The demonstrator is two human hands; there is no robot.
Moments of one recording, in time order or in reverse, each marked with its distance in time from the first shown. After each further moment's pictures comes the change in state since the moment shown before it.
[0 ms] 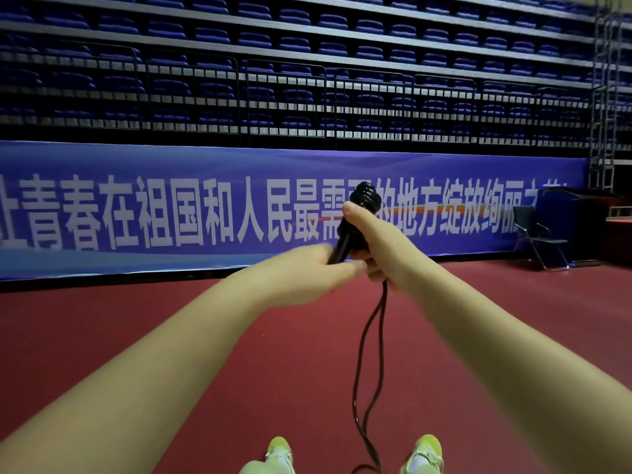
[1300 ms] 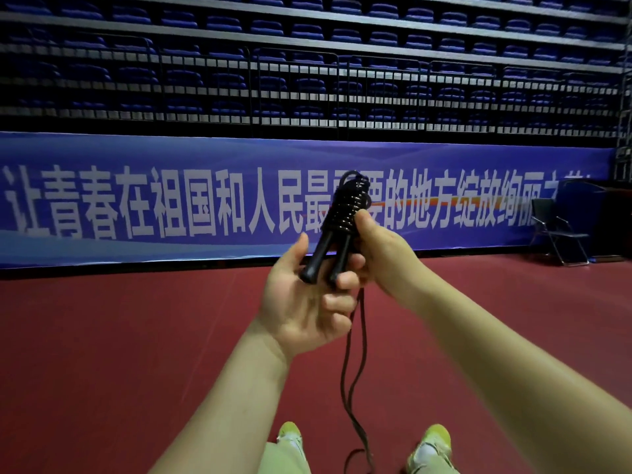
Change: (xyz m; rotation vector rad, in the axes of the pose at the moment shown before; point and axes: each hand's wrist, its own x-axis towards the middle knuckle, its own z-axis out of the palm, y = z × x) left_hand -0.017 -0.042 0.045 -1.804 -0.558 0.087; right_hand -0.008 0.023 0.024 0.139 -0.108 -0.172
